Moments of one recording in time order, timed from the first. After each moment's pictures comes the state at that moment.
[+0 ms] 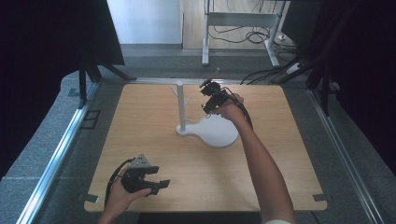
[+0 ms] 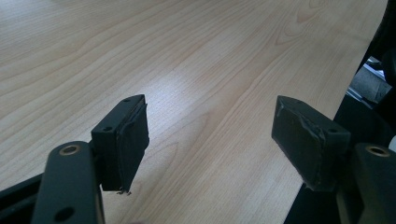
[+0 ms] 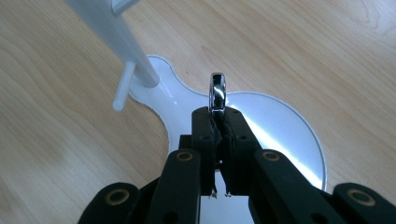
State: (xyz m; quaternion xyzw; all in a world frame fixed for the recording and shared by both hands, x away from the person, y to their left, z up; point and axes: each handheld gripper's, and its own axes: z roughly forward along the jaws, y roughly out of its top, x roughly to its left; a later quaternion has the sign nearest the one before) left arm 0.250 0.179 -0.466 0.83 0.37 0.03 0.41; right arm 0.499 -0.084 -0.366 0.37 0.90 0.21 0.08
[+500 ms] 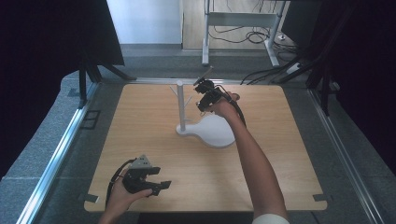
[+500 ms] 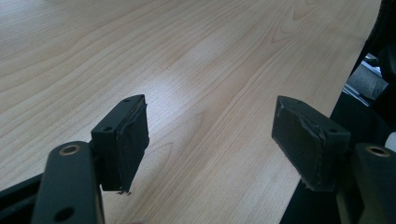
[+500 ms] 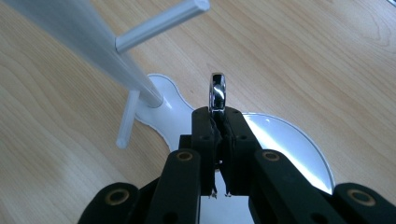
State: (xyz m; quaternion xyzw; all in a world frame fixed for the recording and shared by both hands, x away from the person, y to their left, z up) left arm 0.249 0.177 -0.466 0.84 0.37 0.03 0.41; right arm 0.513 -0.065 -0.370 0.37 0.90 0.21 0.07
